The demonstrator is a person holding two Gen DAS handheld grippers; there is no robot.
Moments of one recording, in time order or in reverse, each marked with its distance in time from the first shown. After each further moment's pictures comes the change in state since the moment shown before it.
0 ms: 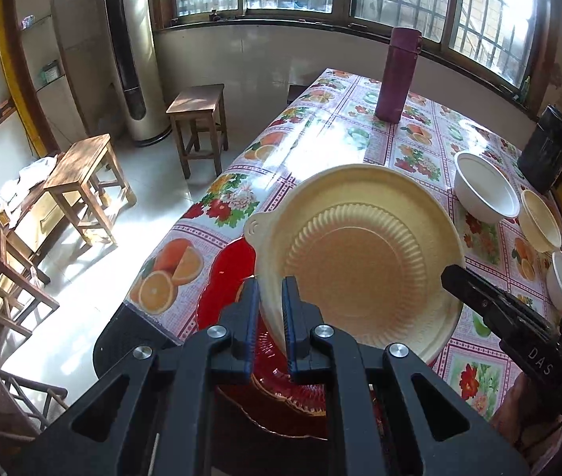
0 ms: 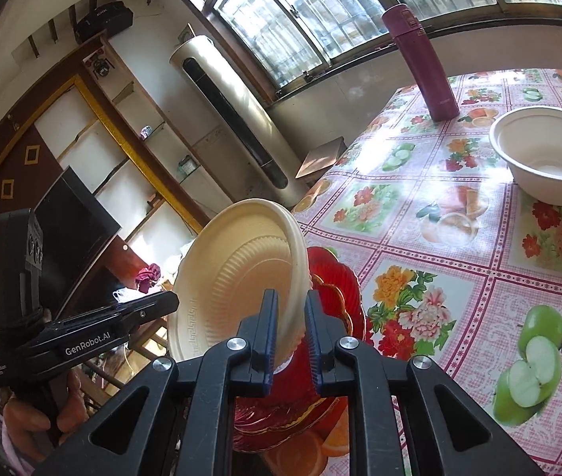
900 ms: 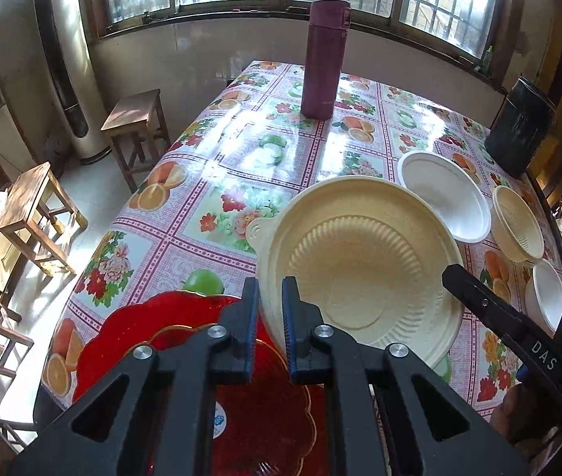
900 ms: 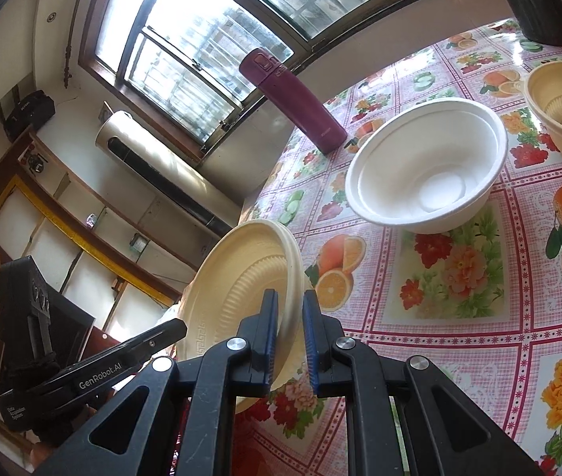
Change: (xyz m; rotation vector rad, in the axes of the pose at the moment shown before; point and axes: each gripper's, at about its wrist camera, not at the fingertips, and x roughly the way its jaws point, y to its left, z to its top) left arm 0.044 -0.098 0.066 0.118 0.038 -0.119; right arm -0.035 -0.107 0.042 0.311 -0.150 -0.121
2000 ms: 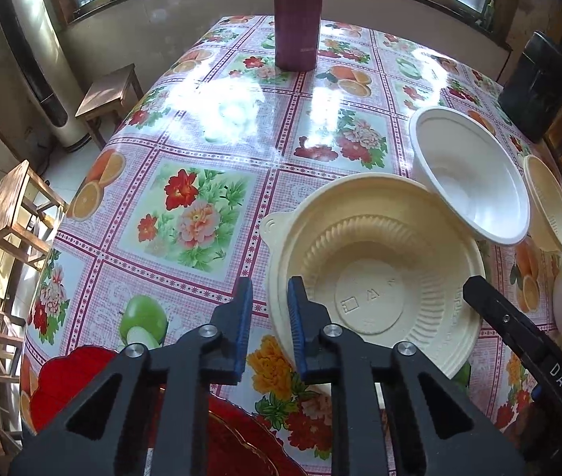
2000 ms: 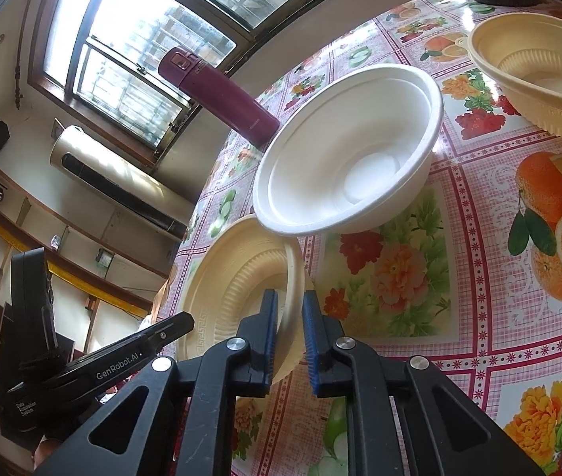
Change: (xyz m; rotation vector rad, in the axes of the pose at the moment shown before) left arm 0.086 -0.045 0.027 0.086 0.159 0.006; right arm 0.022 -0.050 0.010 0.133 0.042 -0.142
